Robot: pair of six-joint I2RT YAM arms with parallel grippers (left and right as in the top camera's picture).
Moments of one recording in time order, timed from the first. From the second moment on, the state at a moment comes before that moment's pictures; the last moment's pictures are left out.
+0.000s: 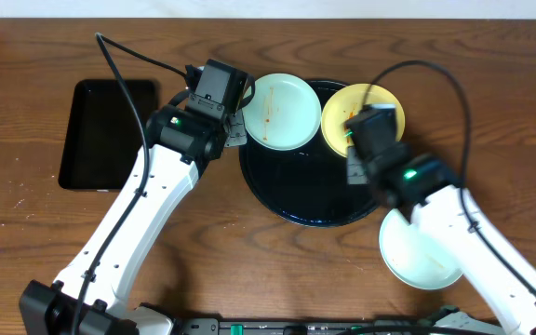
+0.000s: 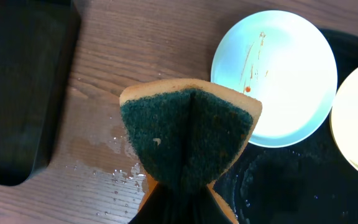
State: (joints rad) left arm -0.41 1.52 1.41 -0.94 -0.24 -0.51; right arm 0.49 1.39 1.09 -0.75 0.31 0.41
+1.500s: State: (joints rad) left arm -0.41 1.52 1.41 -0.94 -0.24 -0.51; right arm -0.24 1.76 1.09 -1.12 0.08 0.31
